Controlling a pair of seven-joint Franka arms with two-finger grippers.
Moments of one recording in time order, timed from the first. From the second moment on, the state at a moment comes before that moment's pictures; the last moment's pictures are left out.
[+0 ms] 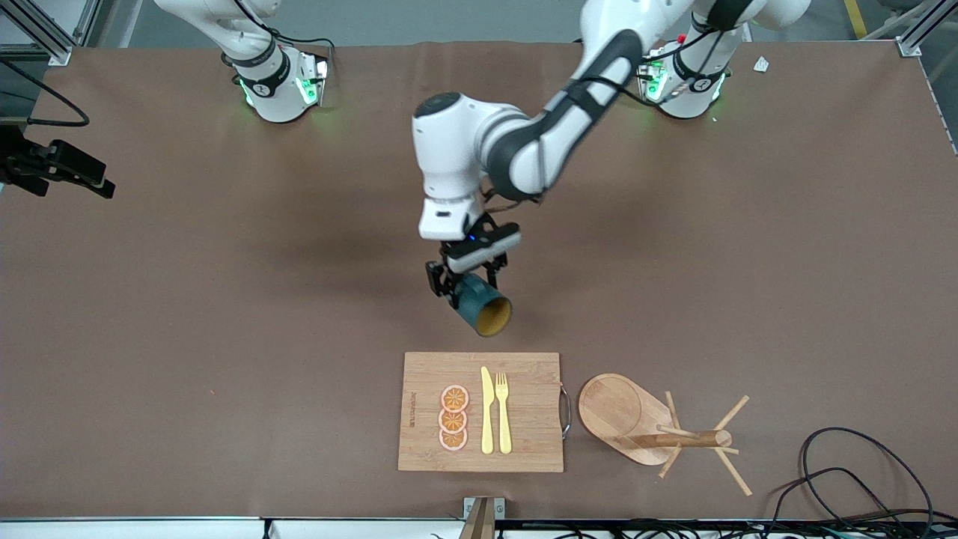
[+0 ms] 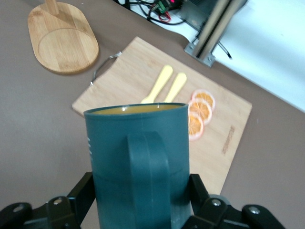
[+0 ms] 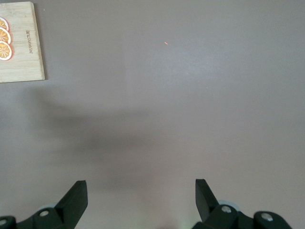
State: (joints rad) left arm -0.80 0.74 -0.18 -1.33 0.88 2.17 -1.93; right arm -0.07 0.02 0.05 -1.46 0.03 1.45 0.05
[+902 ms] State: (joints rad) left arm -1.01 0.96 -0.17 -1.35 1.45 1.90 -2.20; right arm -0.06 0.02 0.05 -1.46 0.03 1.45 0.05
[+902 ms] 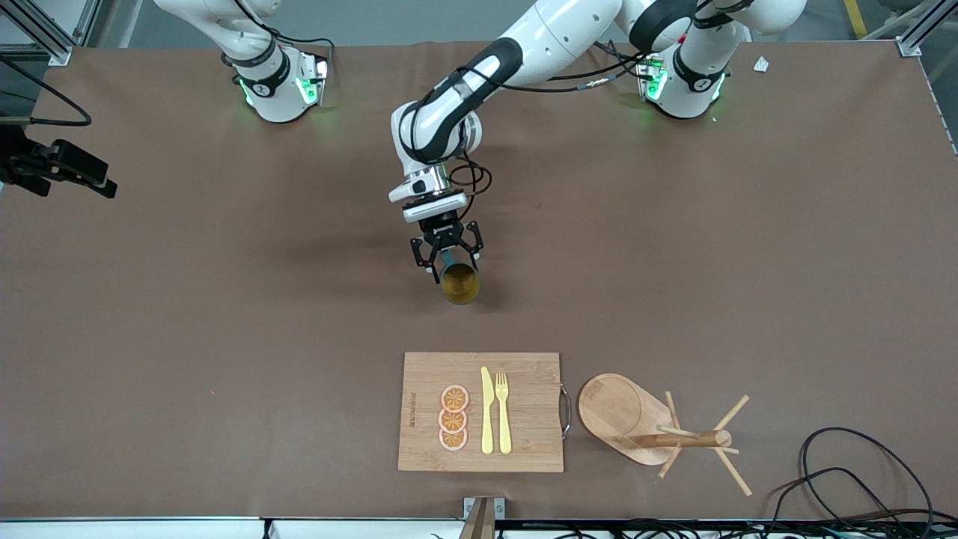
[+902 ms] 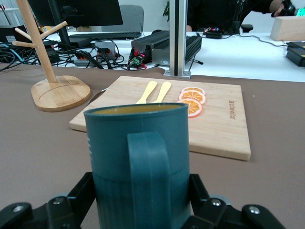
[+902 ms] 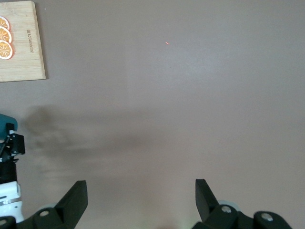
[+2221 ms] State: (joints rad) left arm -1.09 1.11 -0.15 -1.35 1.66 1.77 -2.46; right arm -0.07 0.02 0.05 -1.46 0.03 1.45 0.05
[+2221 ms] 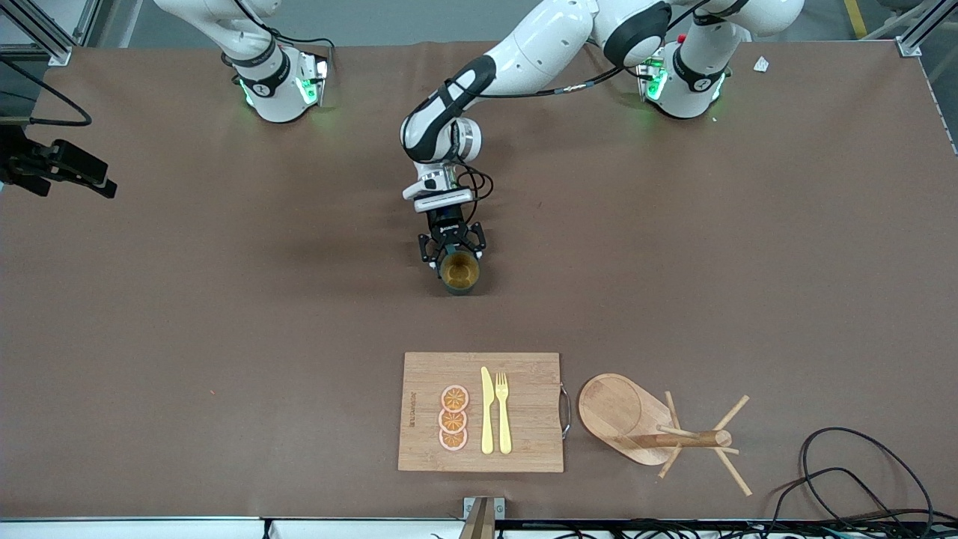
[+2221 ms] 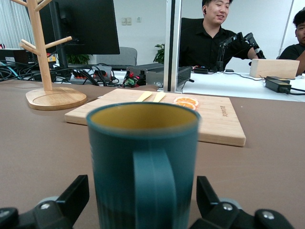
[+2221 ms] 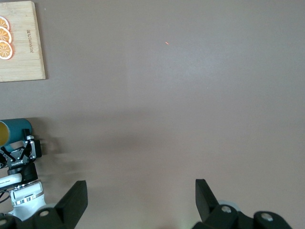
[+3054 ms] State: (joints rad) left arm -1.12 0.94 -0.31 -1.31 1.40 1.75 -2.38; right arm -0.06 0.02 0.05 -1.46 0.03 1.44 0.05
